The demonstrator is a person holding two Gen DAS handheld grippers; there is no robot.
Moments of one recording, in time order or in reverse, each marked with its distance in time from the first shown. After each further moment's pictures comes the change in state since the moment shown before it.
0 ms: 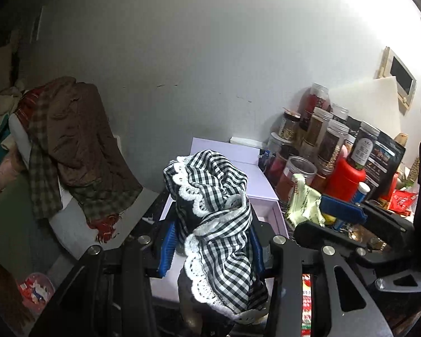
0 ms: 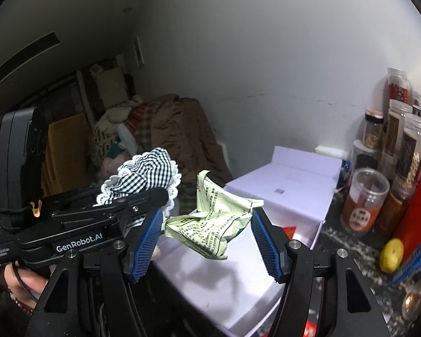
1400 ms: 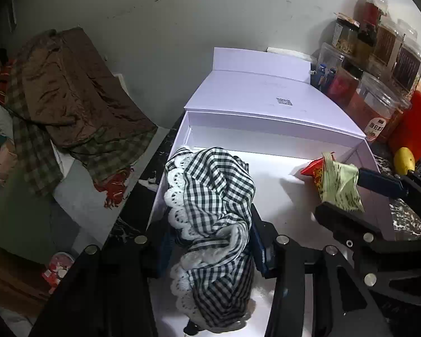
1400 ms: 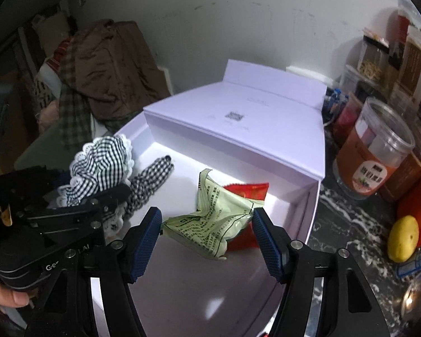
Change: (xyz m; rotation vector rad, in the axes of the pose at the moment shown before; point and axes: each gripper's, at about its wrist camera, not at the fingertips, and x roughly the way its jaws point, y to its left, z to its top) left arm 0.161 0.019 -0.032 0.083 0.387 0.162; right arm 0.141 -0.064 -0.035 0.057 0.387 -0.239
